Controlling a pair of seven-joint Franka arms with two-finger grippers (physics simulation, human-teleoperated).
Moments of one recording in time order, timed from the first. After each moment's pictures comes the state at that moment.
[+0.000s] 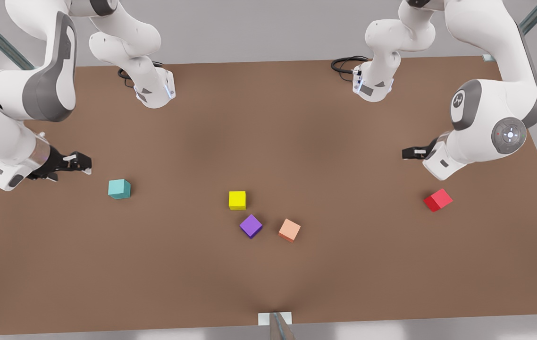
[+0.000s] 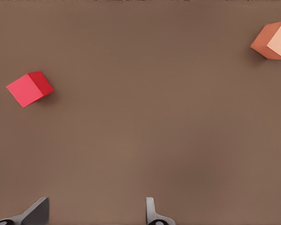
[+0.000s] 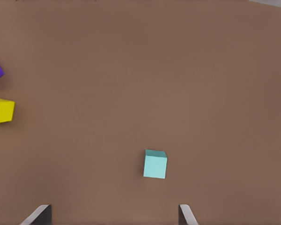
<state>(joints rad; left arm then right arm) -0.10 0.18 0.00 -1.55 -0.05 1.42 -0.08 0.21 0.16 -0.25 -1.44 0.02 1.52 -0.23</state>
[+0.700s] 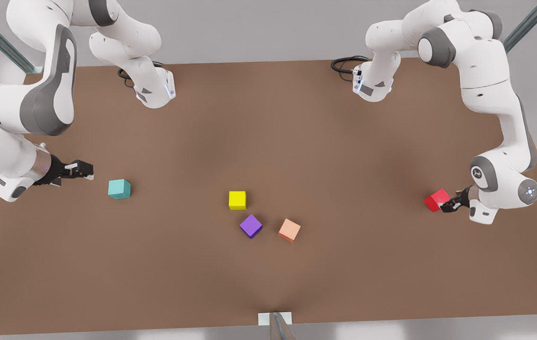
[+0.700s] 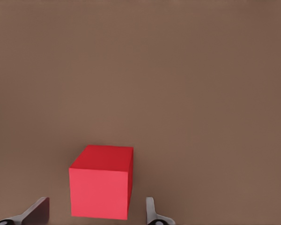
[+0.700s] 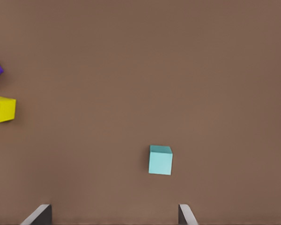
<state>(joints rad) 0.06 0.60 0.25 -1.68 -0.16 2.04 -0.17 0.19 0.24 -0.25 -1.36 0.06 1.45 -0.22</state>
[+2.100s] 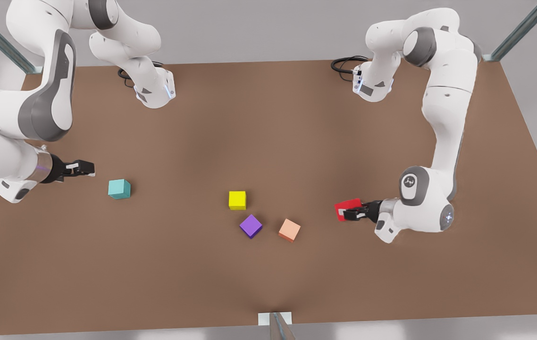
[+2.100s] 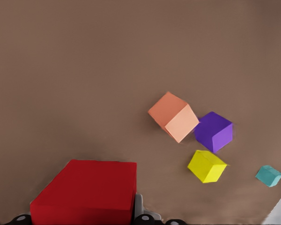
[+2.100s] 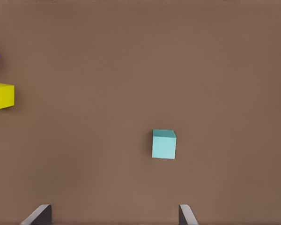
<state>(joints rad) 0.07 0.75 -0.40 -1.35 -0.47 1.81 -0.30 0.18 0.26 -0.26 -1.34 0.08 1.38 -0.22</state>
